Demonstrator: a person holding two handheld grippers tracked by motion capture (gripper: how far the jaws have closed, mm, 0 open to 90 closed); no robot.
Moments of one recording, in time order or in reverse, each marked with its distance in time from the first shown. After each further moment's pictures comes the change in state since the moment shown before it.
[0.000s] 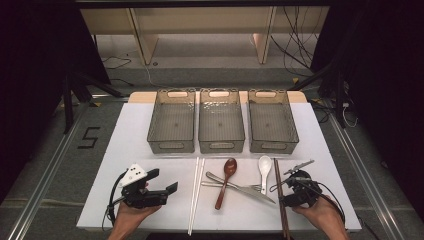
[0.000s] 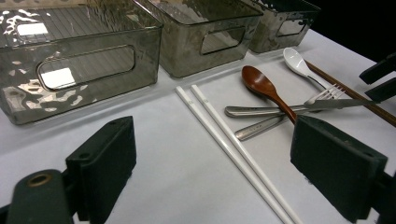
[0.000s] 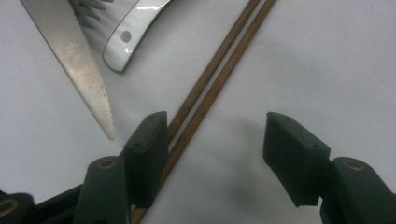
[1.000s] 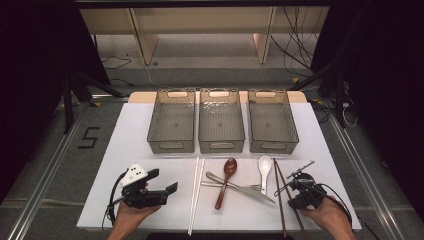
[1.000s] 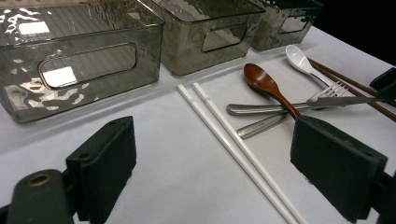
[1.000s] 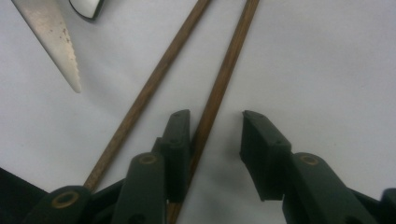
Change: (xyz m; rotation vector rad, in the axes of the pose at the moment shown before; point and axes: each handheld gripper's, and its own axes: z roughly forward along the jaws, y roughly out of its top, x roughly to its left) left arm 0.000 0.000 0.000 0.008 0.006 0.006; right arm -0.009 -0.007 0.001 0.122 -0.017 -0.015
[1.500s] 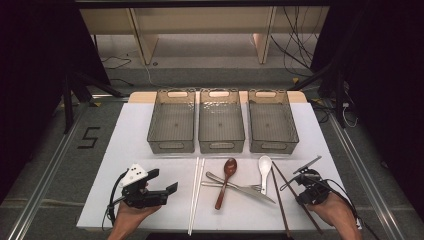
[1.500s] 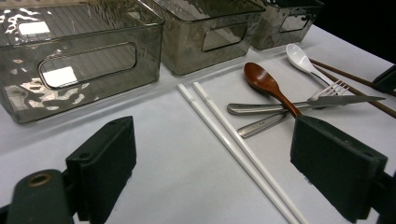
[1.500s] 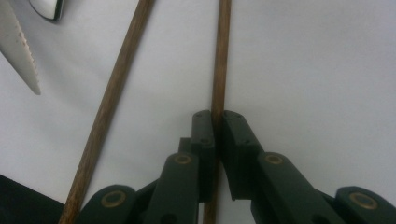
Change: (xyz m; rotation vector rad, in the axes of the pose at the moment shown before) left arm 0.000 0.000 0.000 0.003 0.001 0.005; right arm -0.021 0.002 0.000 0.037 0.032 0.073
